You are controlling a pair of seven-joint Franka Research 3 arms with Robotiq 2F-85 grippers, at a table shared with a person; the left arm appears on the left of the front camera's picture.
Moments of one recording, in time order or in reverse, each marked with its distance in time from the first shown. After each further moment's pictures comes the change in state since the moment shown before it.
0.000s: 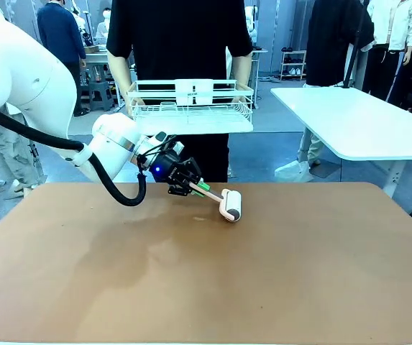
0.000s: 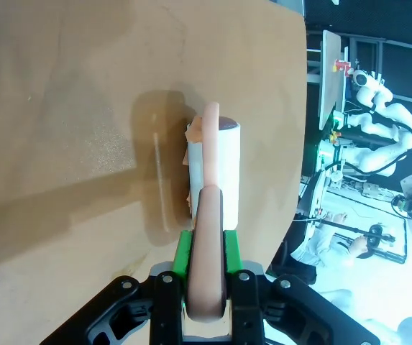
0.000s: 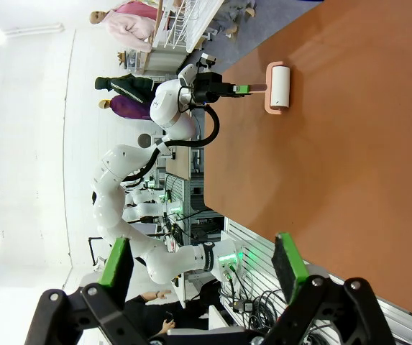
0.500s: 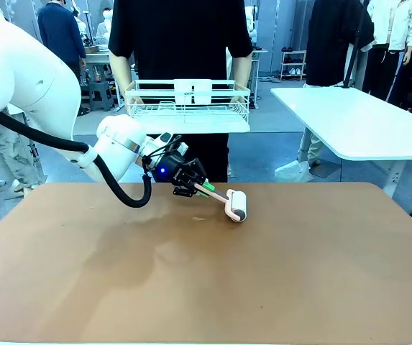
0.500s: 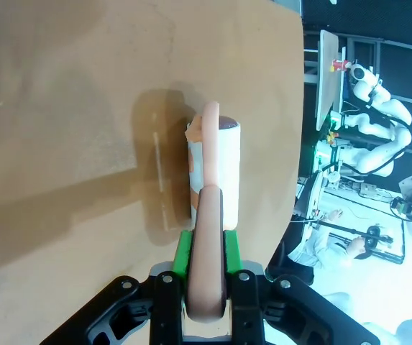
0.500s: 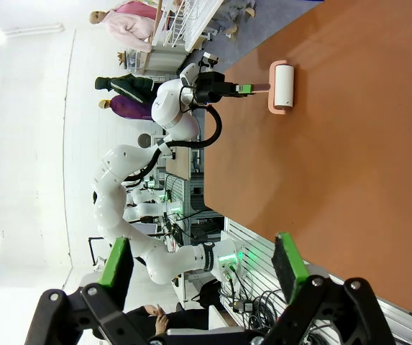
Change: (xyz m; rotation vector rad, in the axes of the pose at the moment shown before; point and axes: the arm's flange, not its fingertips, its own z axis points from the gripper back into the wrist) left arm -0.001 -0.007 -0.016 -0.011 -0.002 0.001; right arm 0.000 0.000 0.000 0.000 0.000 0.000
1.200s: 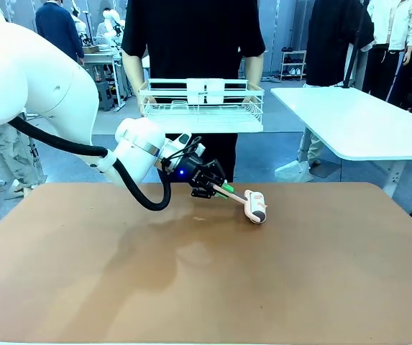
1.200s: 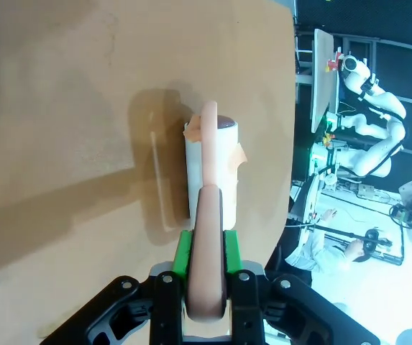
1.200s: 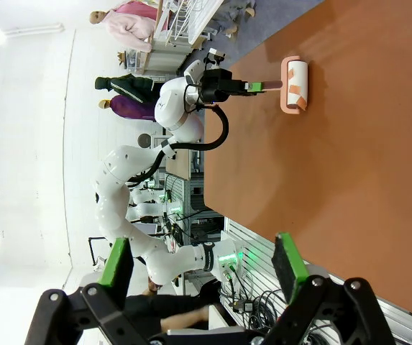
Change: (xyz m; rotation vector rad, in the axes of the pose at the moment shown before) left arm -0.001 -0.029 -0.046 -0.015 -0.011 -0.010; right arm 0.000 0.000 0.000 0.000 0.000 0.000
